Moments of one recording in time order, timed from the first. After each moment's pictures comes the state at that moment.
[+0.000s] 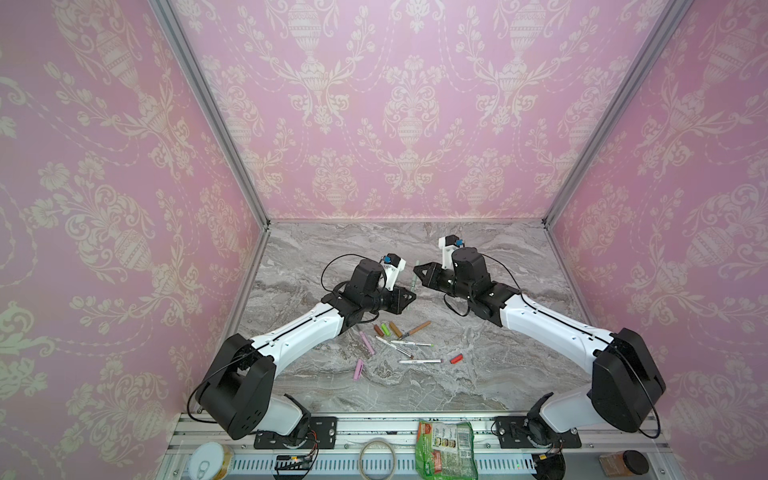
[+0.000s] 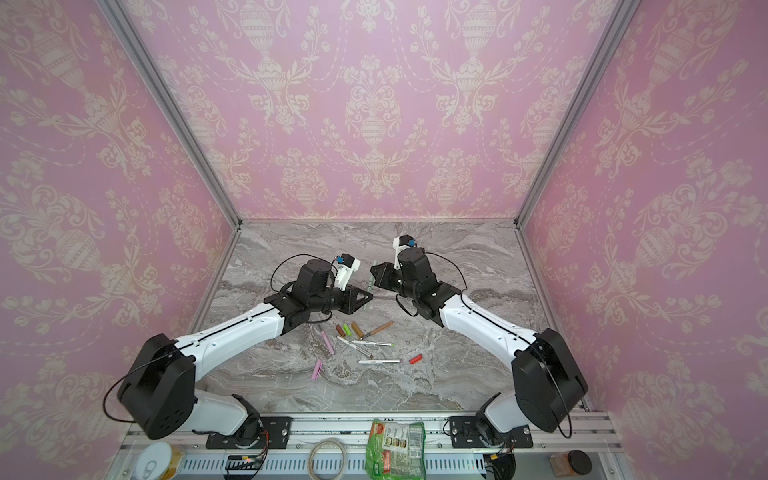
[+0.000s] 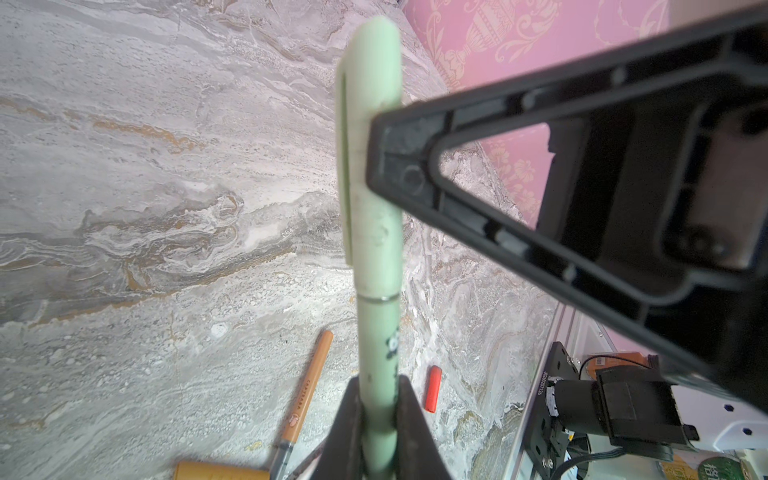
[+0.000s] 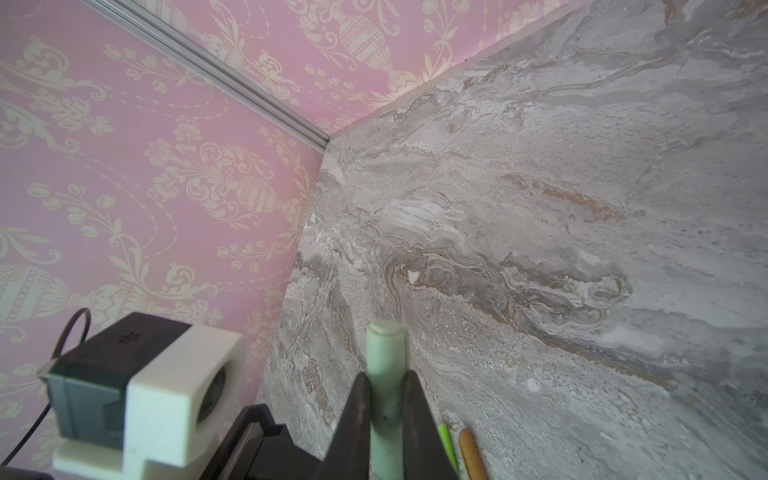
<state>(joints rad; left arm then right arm) -0.59 1.44 0.91 -0.04 0.43 -0.45 0.61 1.47 1.02 0.03 -0.13 0.82</state>
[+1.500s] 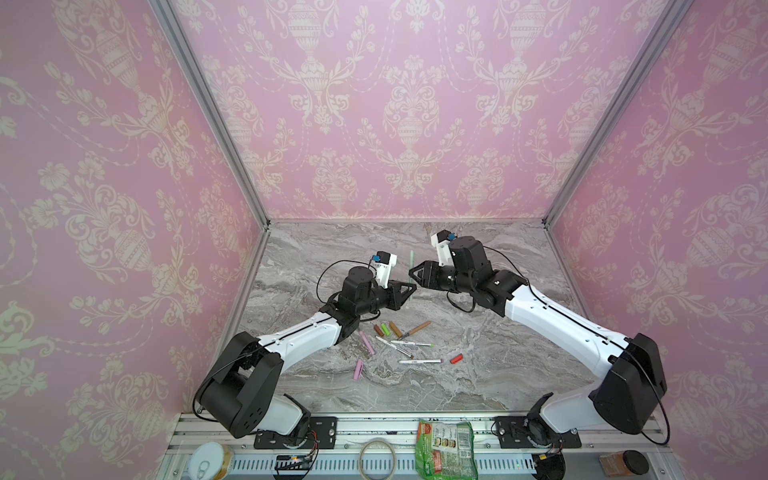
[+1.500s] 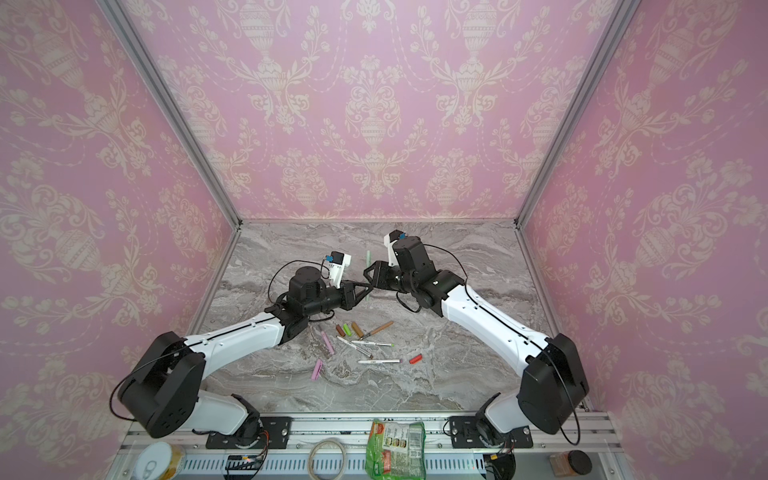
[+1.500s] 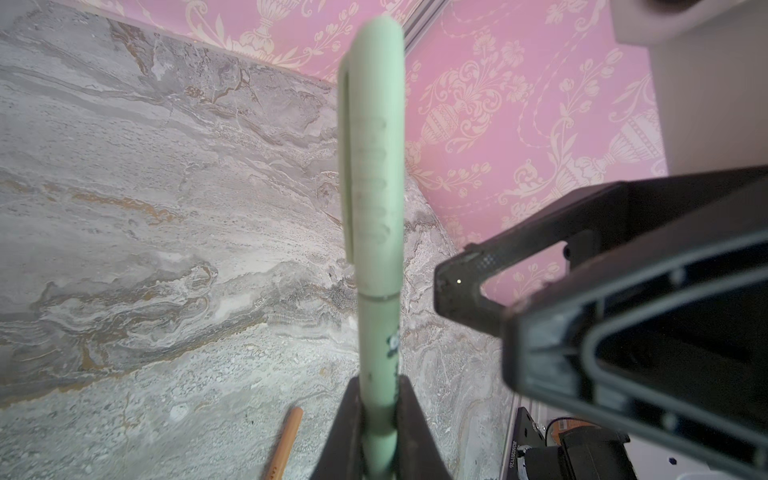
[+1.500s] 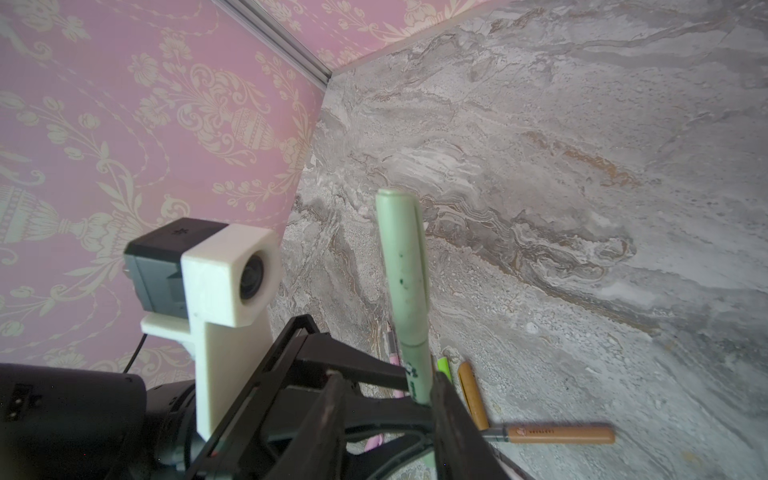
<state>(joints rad) -0.57 1.45 0.75 0.40 0.46 -0.62 0.62 1.46 1.21 -0.31 -0.21 0.71</state>
